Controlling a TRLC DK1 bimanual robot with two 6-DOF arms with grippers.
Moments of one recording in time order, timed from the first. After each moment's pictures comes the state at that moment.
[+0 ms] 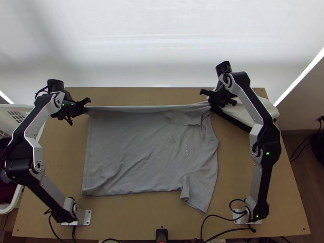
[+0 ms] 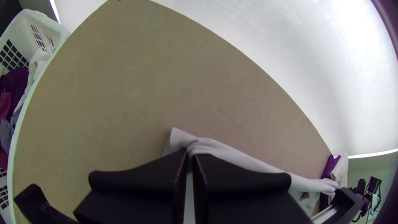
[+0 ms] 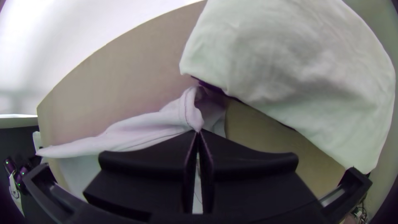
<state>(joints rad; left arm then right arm) 0.19 1.86 1.51 -0.67 0.20 -0.36 0.21 2.18 2.10 -1.14 -0.05 0.50</state>
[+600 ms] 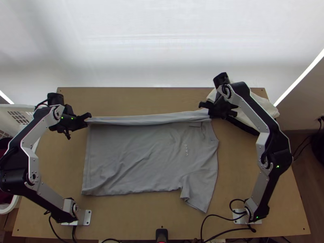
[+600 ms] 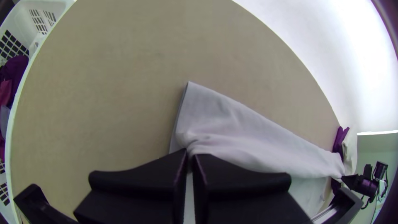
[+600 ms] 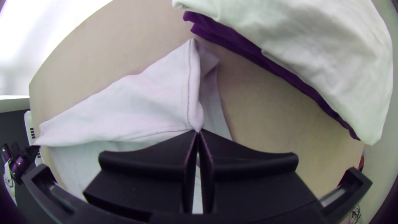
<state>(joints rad) 0.20 1.74 1.26 -0.66 0.24 -0.26 0.26 1.99 1.77 -1.09 -0.04 0.49</state>
